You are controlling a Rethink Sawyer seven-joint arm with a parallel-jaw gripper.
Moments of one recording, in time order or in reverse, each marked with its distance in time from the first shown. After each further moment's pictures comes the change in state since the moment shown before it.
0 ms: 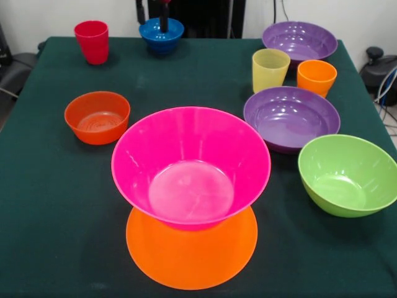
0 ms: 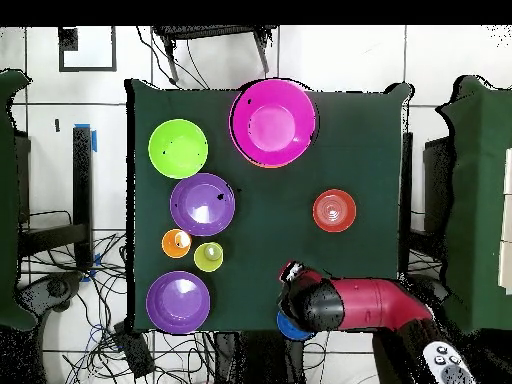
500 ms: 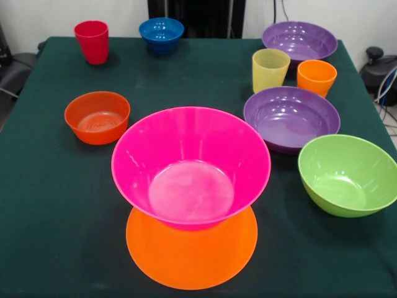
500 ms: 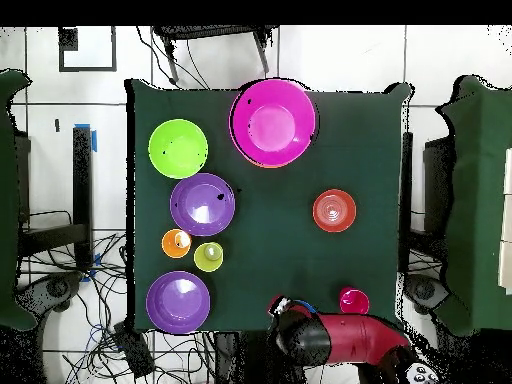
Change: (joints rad) arm 0.040 0.071 -0.132 0.115 0.001 -0.133 0.000
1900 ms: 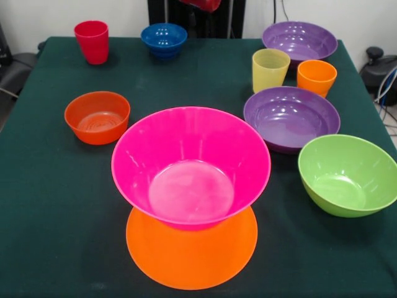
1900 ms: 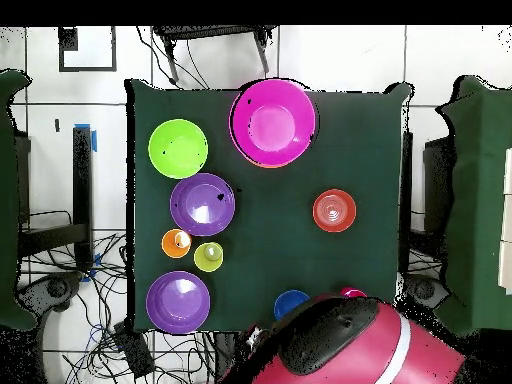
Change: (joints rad) arm 0.132 0.465 -0.220 -0.004 0.003 -0.424 0.000
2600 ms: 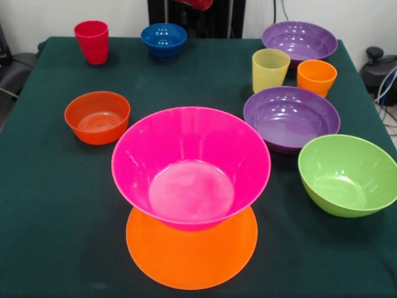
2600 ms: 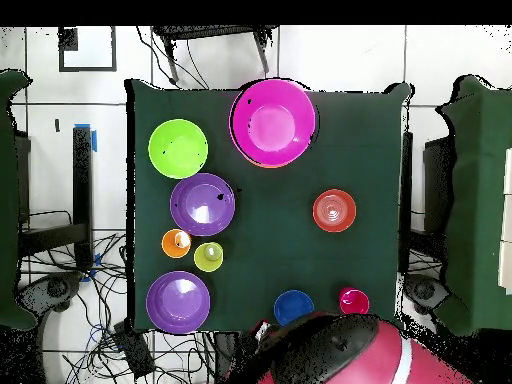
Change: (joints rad) arm 0.010 -0.086 -0.021 0.000 0.002 0.005 0.000
